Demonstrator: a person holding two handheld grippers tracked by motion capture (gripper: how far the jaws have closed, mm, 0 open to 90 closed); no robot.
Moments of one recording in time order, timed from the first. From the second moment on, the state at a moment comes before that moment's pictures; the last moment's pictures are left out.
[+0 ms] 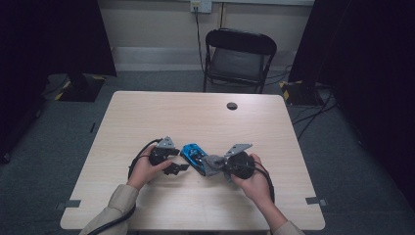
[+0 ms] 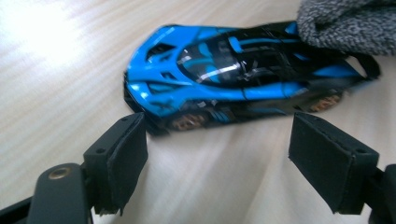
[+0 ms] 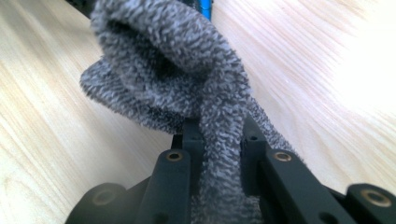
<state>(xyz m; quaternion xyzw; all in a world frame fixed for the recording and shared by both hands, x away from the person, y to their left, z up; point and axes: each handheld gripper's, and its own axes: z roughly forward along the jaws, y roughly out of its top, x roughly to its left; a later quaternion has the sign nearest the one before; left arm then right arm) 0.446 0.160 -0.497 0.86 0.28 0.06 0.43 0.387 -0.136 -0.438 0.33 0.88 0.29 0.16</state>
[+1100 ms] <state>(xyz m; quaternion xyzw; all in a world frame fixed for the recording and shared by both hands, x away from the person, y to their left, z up) 0.451 0.141 -0.500 0.88 0.23 0.07 0.40 0.386 -0.154 -0.450 0.35 0.86 0.31 0.18</state>
